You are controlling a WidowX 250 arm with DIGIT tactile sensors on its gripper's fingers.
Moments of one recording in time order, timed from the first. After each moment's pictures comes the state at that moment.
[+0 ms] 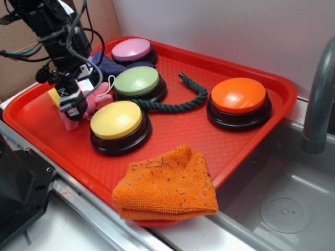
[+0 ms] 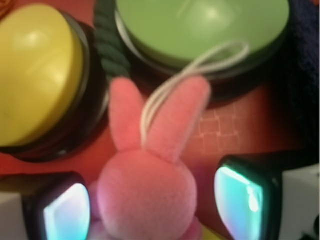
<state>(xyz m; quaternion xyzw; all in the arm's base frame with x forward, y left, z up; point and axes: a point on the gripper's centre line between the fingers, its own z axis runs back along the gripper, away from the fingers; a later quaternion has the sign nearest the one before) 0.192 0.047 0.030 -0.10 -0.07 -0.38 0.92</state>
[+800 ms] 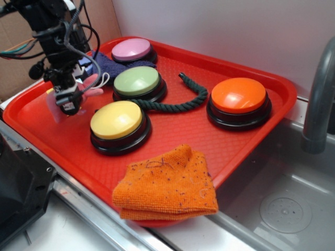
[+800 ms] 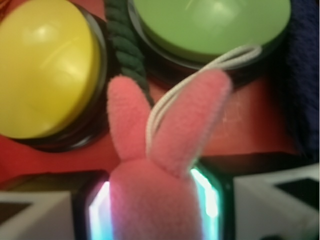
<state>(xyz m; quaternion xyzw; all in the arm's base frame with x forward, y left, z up) 0.177 0.041 0.056 -0.06 -0.04 -0.34 0.94</state>
